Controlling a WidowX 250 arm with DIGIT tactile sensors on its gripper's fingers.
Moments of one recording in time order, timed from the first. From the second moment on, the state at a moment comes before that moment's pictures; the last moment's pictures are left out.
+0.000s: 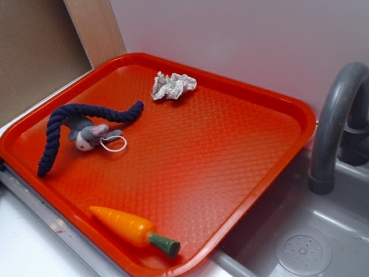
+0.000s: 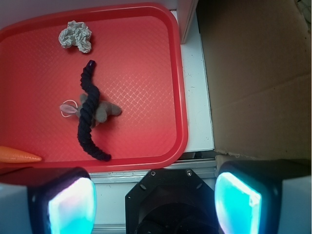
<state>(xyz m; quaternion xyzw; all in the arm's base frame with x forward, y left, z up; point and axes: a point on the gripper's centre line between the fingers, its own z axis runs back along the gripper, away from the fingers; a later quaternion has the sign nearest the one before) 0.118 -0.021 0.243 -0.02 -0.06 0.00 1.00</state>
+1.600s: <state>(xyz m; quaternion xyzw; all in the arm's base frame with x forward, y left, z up) 0.131 -0.110 0.129 0.02 -0.02 0.04 1.00</state>
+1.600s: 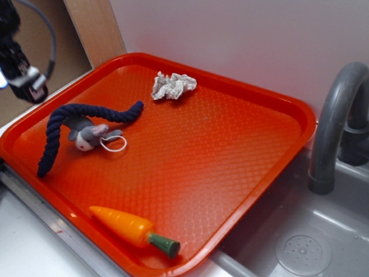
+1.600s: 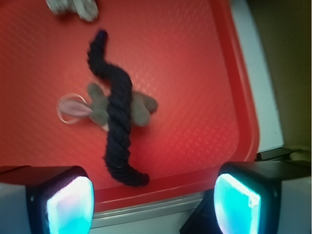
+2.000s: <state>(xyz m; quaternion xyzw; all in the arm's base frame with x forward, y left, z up) 0.142 -0.133 0.084 0.00 -0.02 0.02 1.00</state>
